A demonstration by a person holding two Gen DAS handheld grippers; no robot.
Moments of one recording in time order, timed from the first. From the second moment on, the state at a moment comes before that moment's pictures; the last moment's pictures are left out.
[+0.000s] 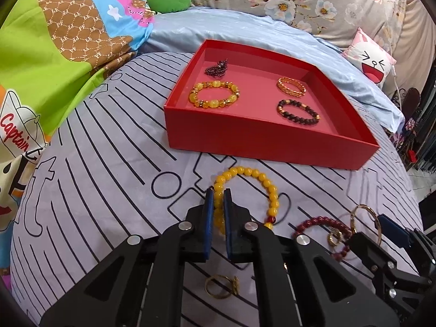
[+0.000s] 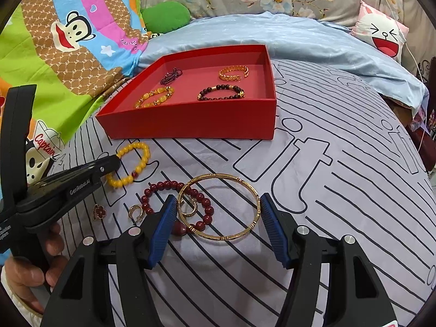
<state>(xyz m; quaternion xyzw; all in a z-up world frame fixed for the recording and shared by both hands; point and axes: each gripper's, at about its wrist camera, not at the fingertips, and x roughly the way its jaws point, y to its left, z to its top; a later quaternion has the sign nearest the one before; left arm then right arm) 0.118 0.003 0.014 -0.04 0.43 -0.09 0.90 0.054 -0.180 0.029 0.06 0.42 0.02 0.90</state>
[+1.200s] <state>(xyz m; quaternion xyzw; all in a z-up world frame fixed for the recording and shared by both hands) 0.214 -0.023 0.092 -0.09 0.39 -0.17 0.90 0.186 -0.181 0.071 0.05 0.40 0.04 0.92</state>
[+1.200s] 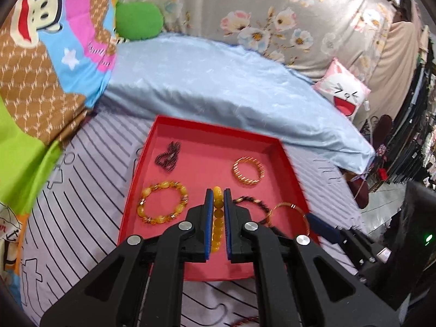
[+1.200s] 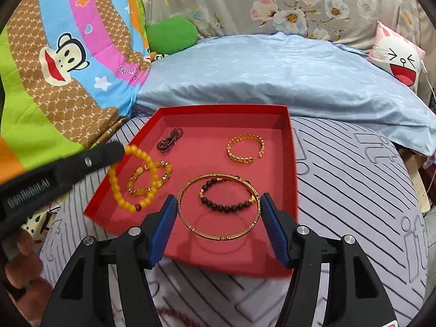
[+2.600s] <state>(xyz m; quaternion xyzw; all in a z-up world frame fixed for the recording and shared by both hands) 0.193 0.005 0.067 -0.06 0.39 -0.12 0.91 0.161 -0.184 0.060 0.04 0.41 0.04 0.91</state>
